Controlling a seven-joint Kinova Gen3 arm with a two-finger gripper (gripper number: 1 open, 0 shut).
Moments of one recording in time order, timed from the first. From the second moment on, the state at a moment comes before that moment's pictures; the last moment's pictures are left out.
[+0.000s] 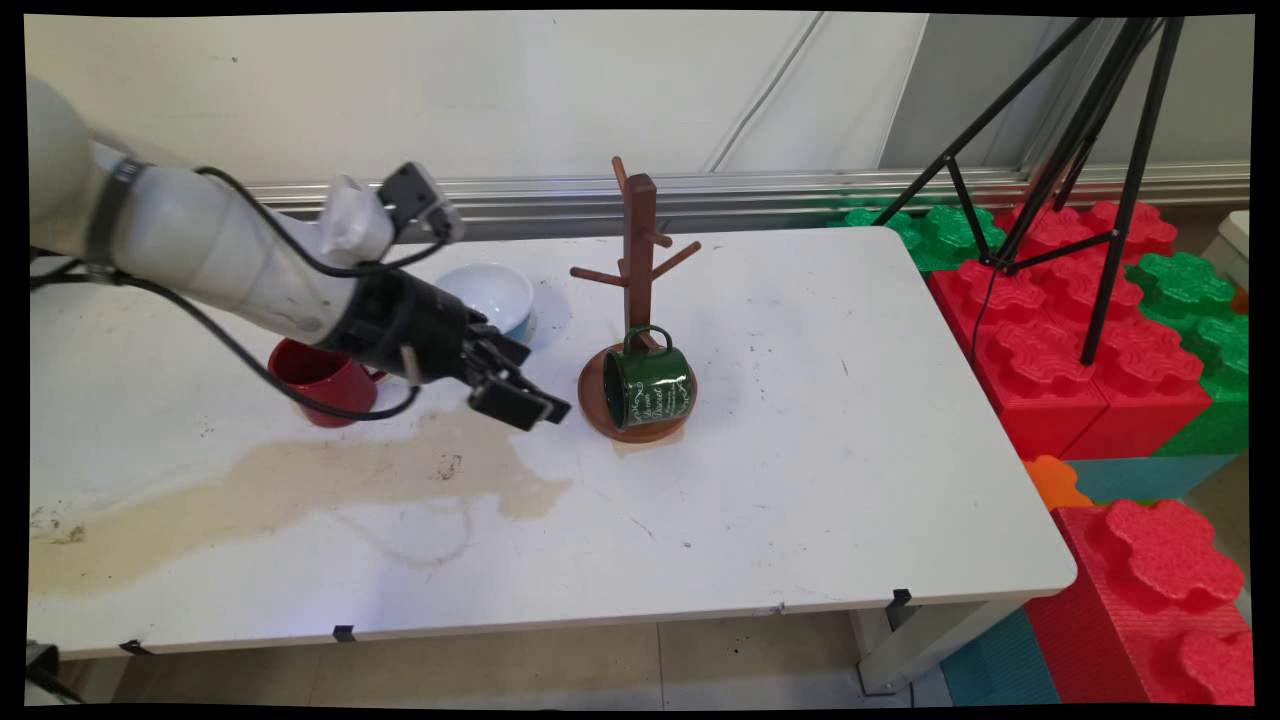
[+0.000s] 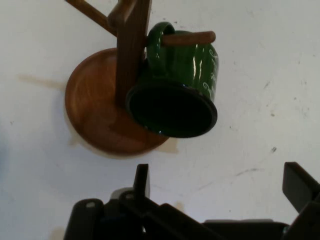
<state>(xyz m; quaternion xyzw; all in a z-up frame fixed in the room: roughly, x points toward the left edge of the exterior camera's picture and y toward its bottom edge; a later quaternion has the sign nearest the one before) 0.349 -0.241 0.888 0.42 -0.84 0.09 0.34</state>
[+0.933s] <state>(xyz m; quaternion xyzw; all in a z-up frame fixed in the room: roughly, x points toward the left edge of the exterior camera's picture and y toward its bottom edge) 0.284 -0.273 0.839 0.46 -0.81 0.10 0.35</state>
